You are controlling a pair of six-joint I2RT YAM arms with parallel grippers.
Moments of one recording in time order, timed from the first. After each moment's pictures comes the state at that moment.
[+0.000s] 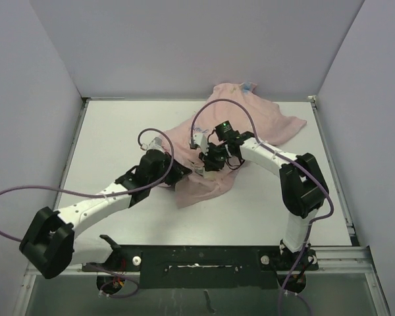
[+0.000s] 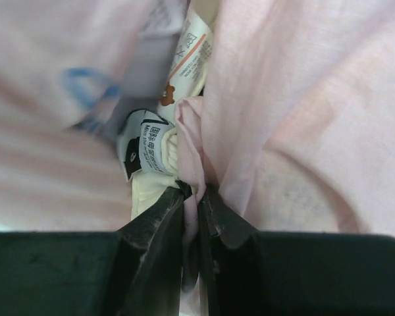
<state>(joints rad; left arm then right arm) -0.68 1.31 0.75 -0.04 -0.02 -1.21 0.55 1.83 1.31 -0.52 -0.48 -0.70</state>
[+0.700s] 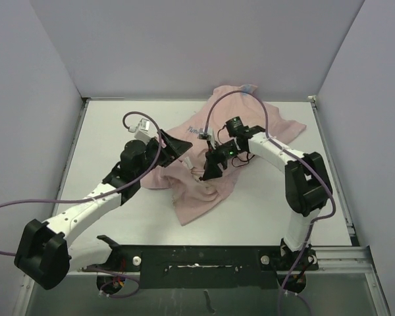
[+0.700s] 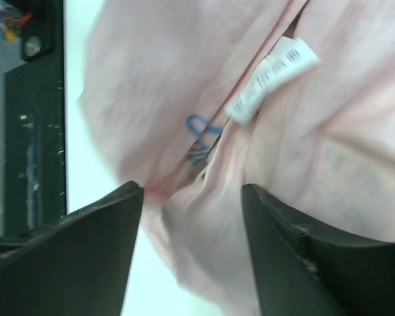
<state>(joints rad) -0.57 1.19 0.70 0.34 0.14 -1.11 0.47 1.87 1.36 -0.63 -0.95 -0.54</state>
